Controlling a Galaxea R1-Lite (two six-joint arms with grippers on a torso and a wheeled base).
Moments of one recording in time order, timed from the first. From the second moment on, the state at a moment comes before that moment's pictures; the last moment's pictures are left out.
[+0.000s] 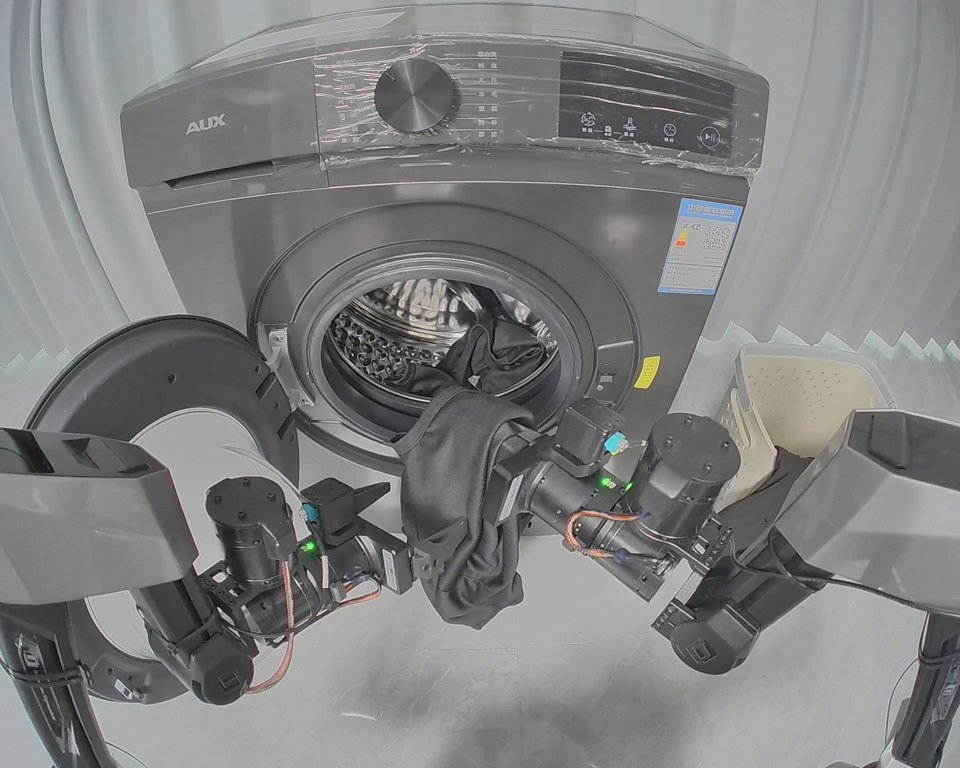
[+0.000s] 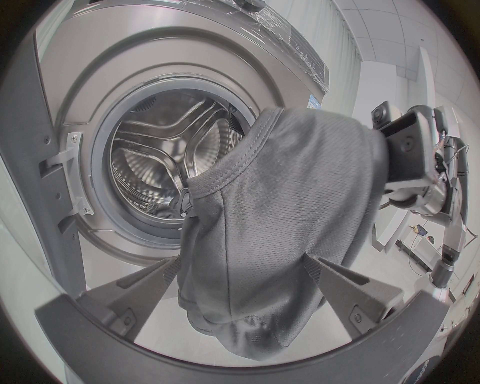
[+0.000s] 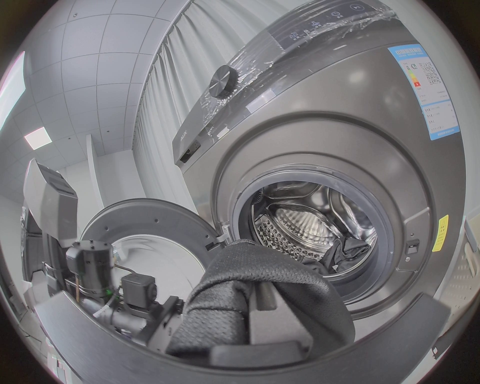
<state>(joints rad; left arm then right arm) -0.50 2.11 -0.45 -1.54 -0.15 -0.06 0.77 2.17 -0.89 -1.47 -0.01 0.14</state>
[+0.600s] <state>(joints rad) -0.51 2.28 -0.64 -1.54 -0.15 -0.06 0.86 2.15 -0.85 -1.49 -0.03 0.17</state>
